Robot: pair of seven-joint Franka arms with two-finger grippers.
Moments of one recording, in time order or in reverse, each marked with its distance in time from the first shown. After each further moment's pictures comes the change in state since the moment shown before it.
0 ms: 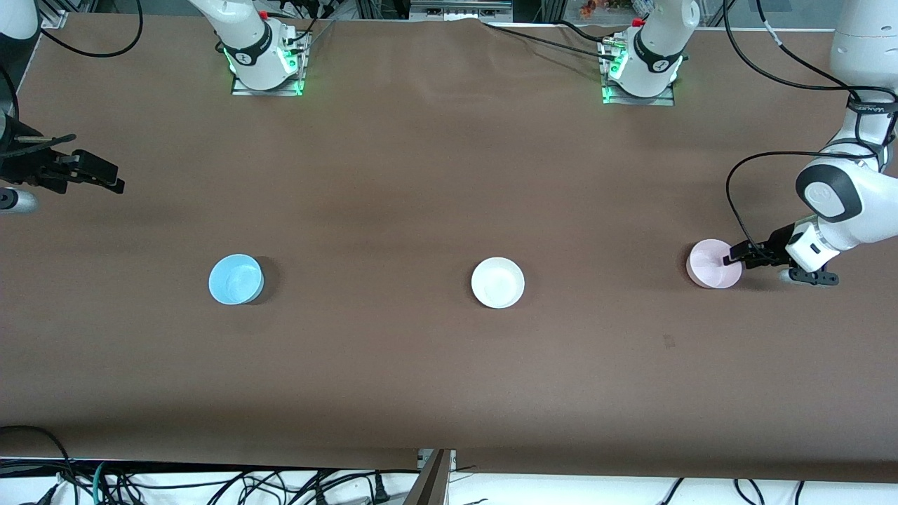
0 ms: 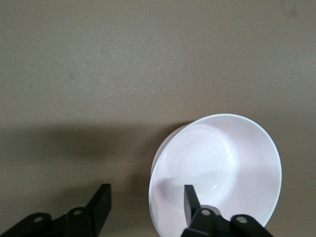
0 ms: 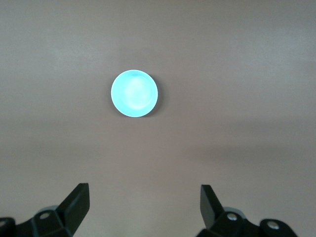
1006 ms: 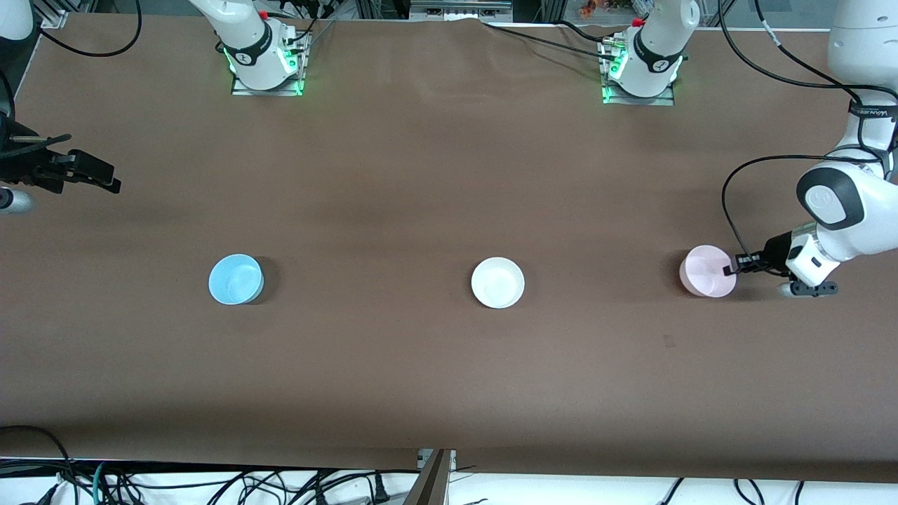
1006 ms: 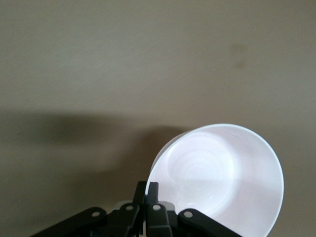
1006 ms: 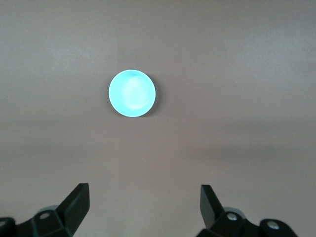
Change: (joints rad) left arm -0.067 -0.031 -0.057 0.100 -0.003 -0.113 -0.320; right arm -0.009 0.000 -0.001 0.000 -0.001 0.000 -0.012
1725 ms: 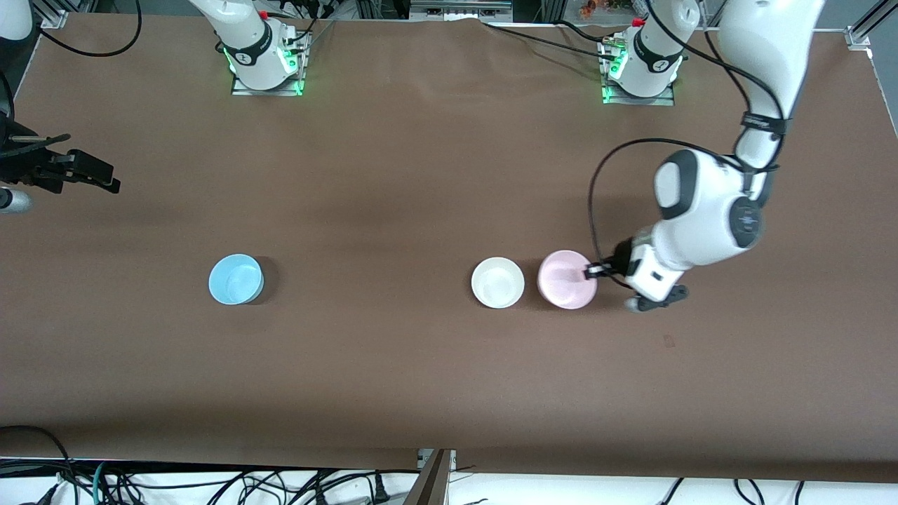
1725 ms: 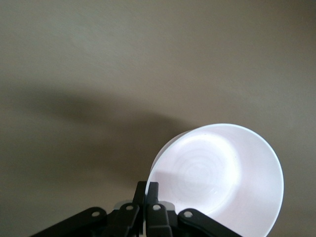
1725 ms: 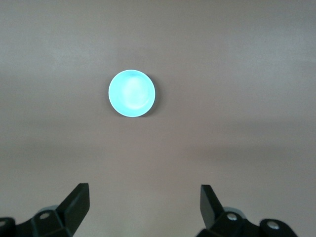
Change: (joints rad) left arm -0.361 -0.006 -0.183 0.121 0.068 -0.001 -0.752; right arm -0.001 0.000 0.000 0.000 0.000 0.000 -0.001
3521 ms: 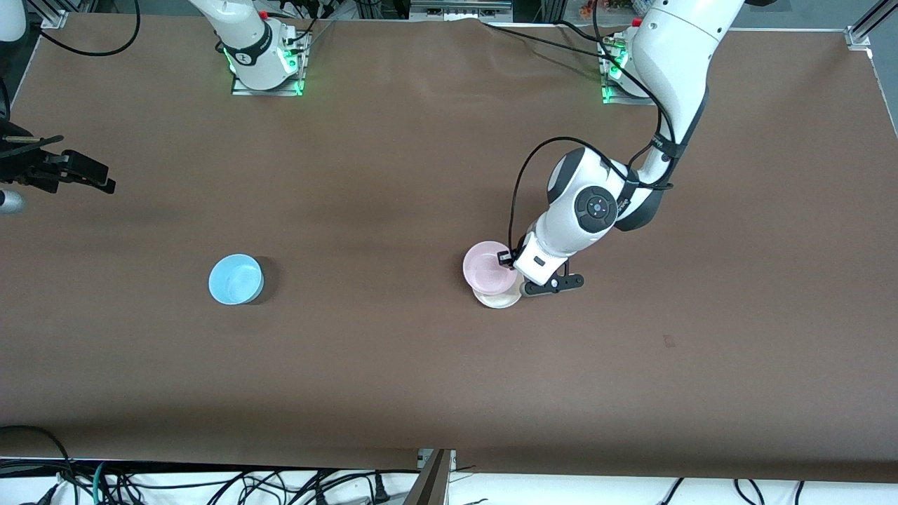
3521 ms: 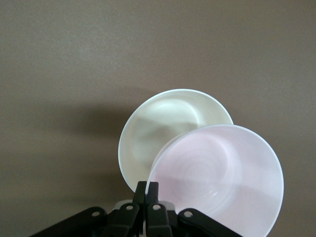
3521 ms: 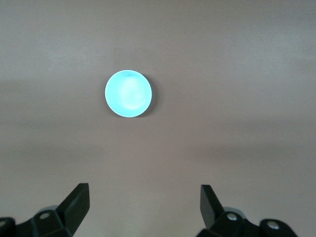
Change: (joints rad) left arm -0.186 0.155 -0.038 0.080 0.157 0.127 -0.196; right arm -0.004 0.001 -0.010 0.000 0.000 0.001 0.000
